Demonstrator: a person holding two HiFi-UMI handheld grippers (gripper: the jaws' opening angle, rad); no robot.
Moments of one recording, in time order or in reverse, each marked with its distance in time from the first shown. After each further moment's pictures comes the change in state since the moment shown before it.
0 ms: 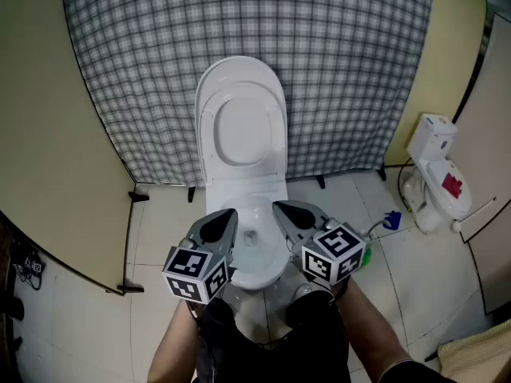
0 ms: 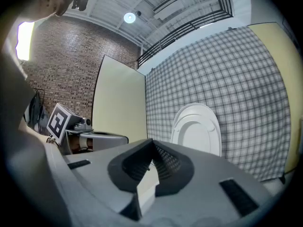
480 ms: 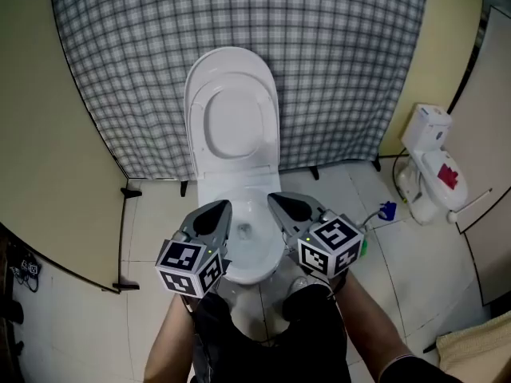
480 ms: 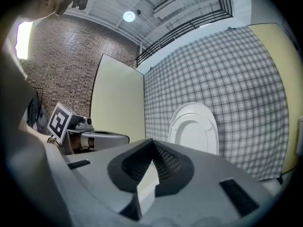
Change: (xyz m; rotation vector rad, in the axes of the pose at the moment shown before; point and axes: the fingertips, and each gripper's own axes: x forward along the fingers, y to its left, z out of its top) left arm 0.012 0.005 0.002 0.000 -0.001 -0.005; right arm 0.003 -0.010 0.001 -0.007 0.014 -0.014
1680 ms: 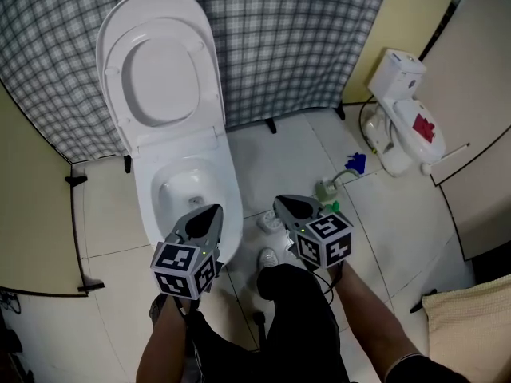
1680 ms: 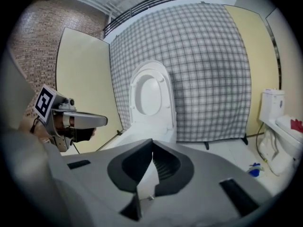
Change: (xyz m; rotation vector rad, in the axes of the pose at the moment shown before) left arm 0.102 -0.058 -0.164 -0.121 0.263 -0.162; right arm -0.070 -0.139 -0.204 0.169 0.366 -0.308
